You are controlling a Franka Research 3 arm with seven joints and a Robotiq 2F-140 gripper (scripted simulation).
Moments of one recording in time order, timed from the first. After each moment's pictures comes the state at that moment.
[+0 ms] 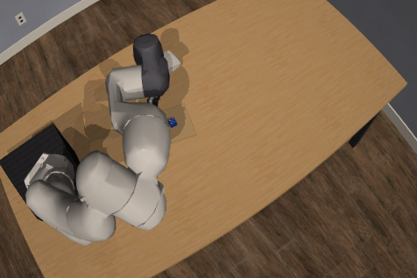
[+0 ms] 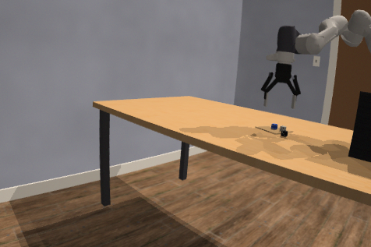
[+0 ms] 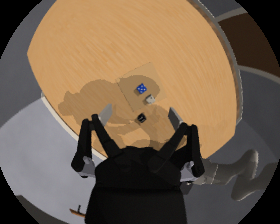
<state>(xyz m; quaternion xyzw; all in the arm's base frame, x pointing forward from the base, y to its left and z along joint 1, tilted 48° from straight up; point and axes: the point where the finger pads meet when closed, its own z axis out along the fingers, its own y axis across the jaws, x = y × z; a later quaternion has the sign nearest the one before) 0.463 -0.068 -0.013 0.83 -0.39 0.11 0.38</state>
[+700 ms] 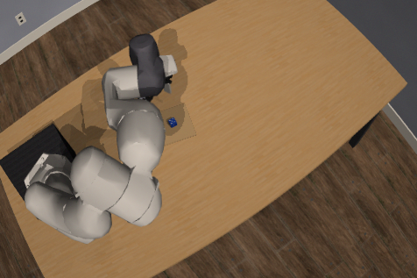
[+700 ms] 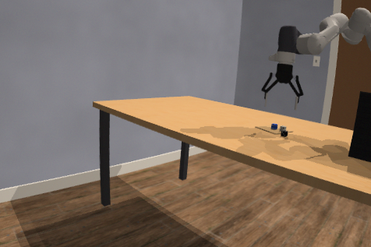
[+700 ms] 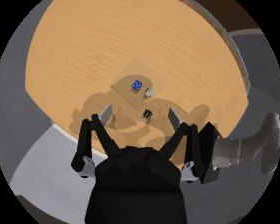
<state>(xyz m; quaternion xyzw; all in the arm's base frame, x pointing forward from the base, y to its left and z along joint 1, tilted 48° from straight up) 0.454 -0.061 -0.020 0.75 -0.52 0.17 0.36</state>
